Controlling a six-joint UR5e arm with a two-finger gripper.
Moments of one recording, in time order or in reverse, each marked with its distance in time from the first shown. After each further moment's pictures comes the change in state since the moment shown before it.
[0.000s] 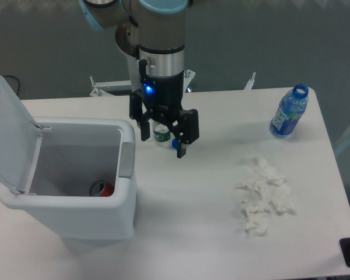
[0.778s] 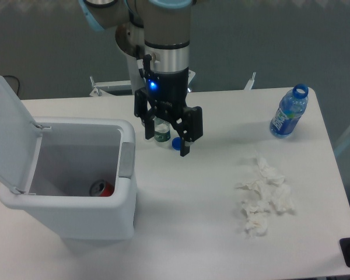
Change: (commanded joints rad) arm 0.012 0.060 -0.037 0.028 -0.072 0.037
